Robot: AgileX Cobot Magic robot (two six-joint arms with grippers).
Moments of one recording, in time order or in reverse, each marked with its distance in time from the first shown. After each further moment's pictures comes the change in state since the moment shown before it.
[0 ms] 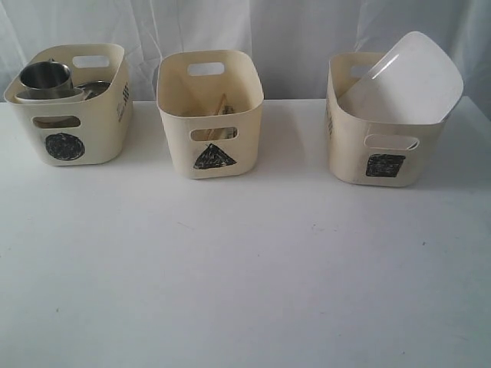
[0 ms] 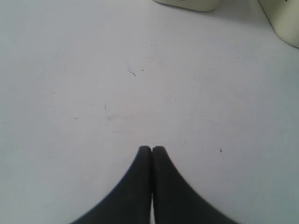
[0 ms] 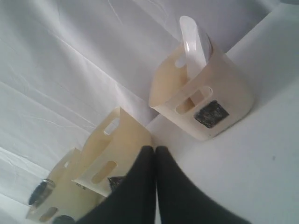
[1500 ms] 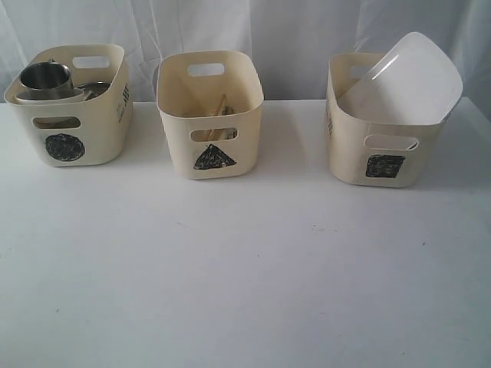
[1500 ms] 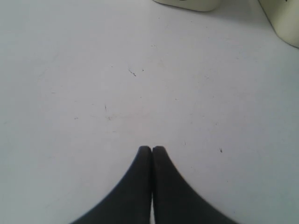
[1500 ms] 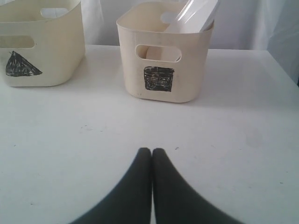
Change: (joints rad) left arm 0.000 0.000 0.000 0.000 0.000 0.000; right arm 0.000 -0.002 0.144 0.131 0.017 -0.931
